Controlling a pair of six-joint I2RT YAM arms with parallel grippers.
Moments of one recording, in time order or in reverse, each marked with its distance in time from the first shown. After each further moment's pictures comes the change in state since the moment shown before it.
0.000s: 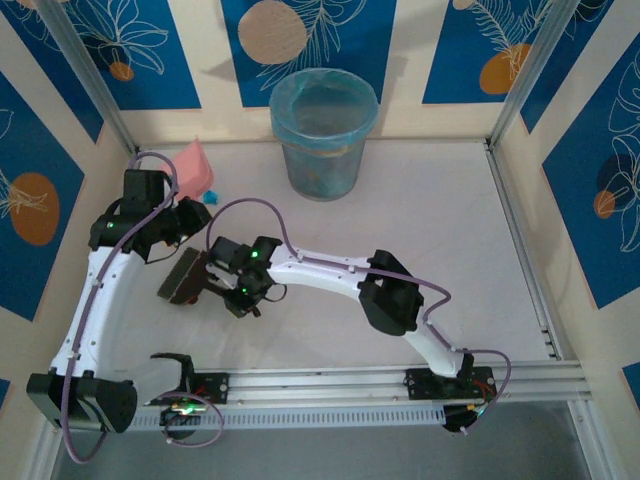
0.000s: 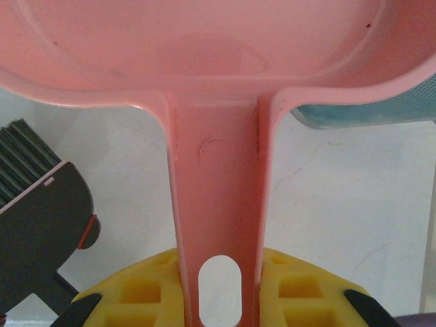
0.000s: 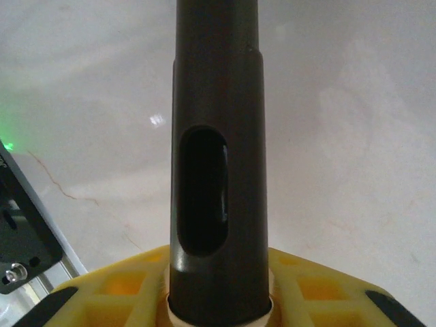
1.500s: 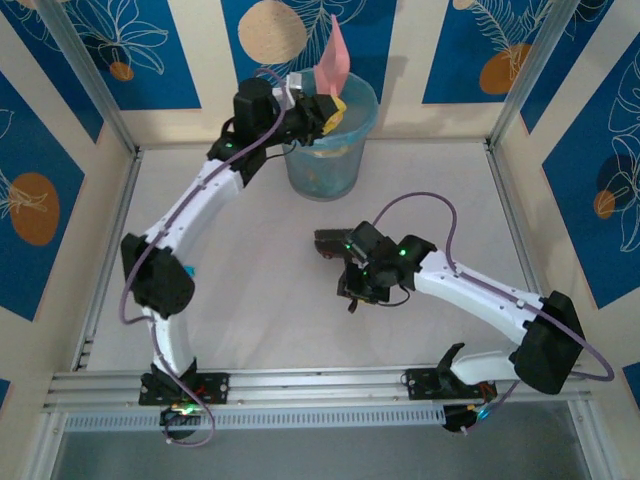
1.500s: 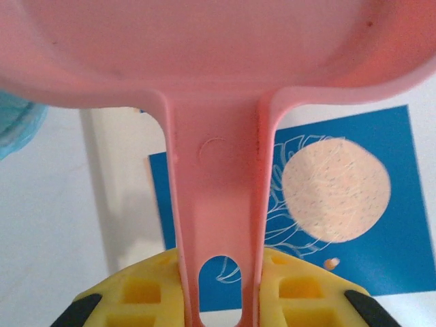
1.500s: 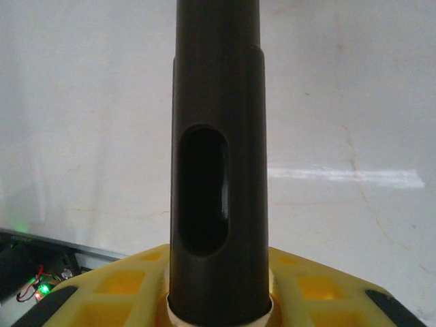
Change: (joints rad) left arm -0.416 0.731 0.697 0.808 0.381 -0.581; right arm -0.326 -0.944 -0.935 0.065 0.017 0.738
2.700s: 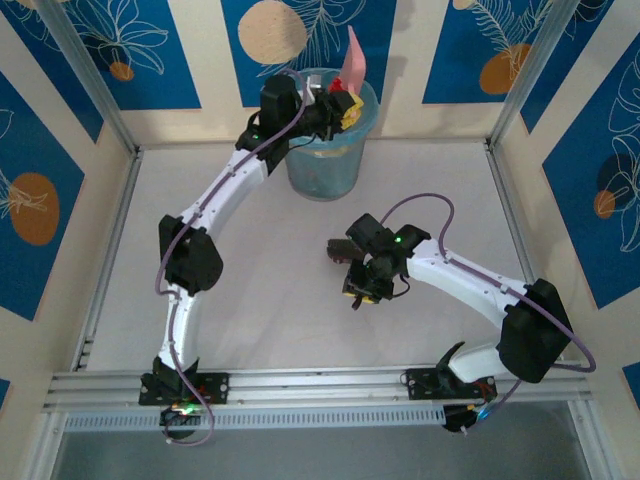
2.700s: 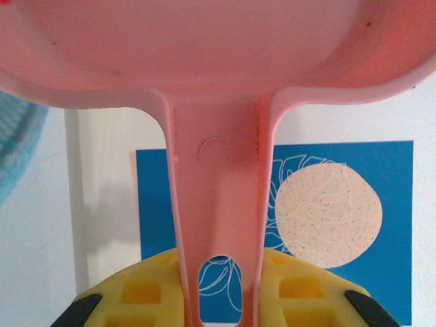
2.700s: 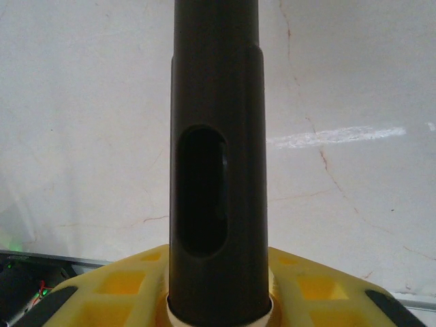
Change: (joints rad) left arm -0.014 0.312 0.261 0.105 0.039 -0.257; right arm -0.111 0.093 0.023 -0.086 -0.080 0.031
